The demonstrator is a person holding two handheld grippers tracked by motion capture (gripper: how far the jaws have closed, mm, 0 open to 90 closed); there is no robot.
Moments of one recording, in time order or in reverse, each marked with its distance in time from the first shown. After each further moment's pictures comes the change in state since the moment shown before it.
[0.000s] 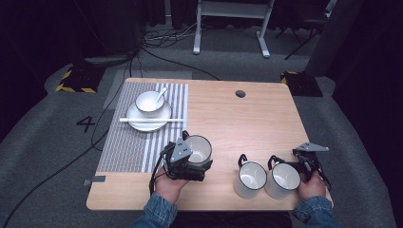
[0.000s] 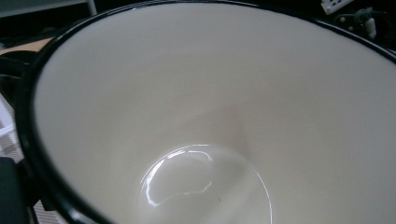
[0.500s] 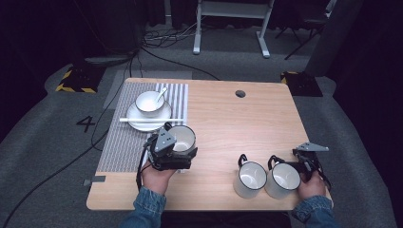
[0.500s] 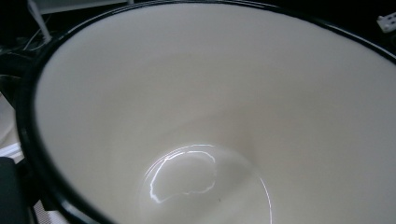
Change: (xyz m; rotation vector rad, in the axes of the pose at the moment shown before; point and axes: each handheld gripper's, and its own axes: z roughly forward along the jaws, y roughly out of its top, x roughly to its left) left arm 0.034 0.005 -0.022 -0.017 0.123 -0.077; right arm 0.000 0.000 0.000 0.002 -0.001 0.000
